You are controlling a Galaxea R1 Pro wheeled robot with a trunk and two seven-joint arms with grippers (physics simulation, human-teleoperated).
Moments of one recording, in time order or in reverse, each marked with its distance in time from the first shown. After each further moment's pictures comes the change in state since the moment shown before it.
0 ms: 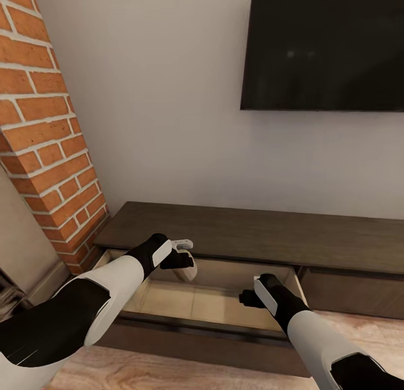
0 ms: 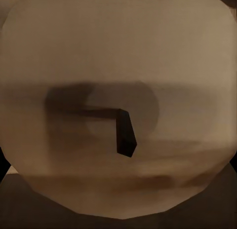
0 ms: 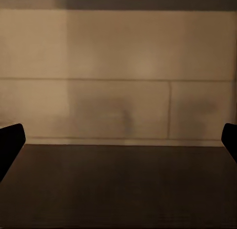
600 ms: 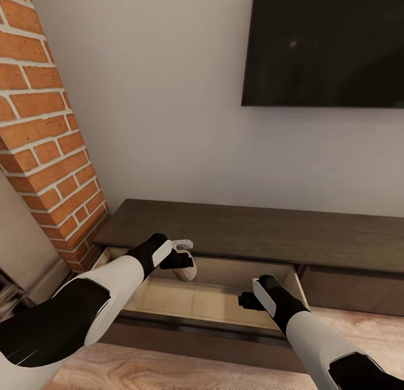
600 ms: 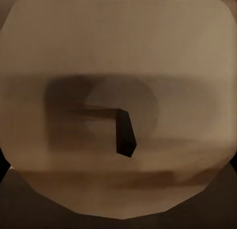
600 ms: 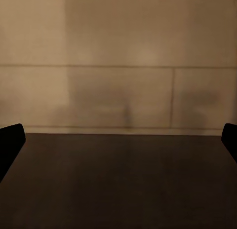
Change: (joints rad) left arm 0.000 0.000 -0.001 0.002 0.001 0.000 0.004; right arm -0.001 0.008 -0.001 0.022 0.000 -0.001 0.000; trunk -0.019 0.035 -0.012
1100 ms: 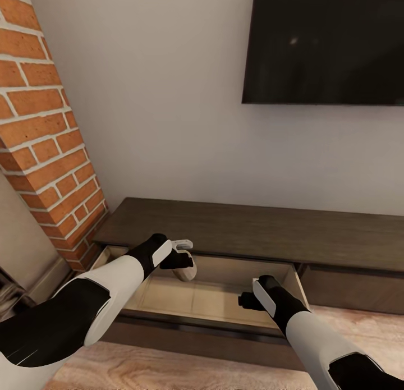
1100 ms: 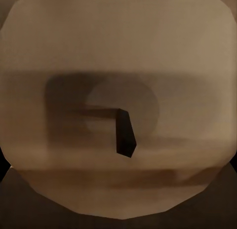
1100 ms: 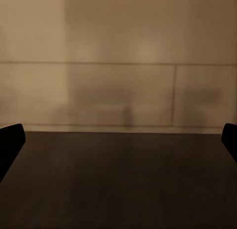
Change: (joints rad) left arm 0.000 0.000 0.000 0.000 0.000 0.000 0.002; right arm 0.000 0.001 0.000 0.000 0.000 0.000 0.002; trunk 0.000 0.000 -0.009
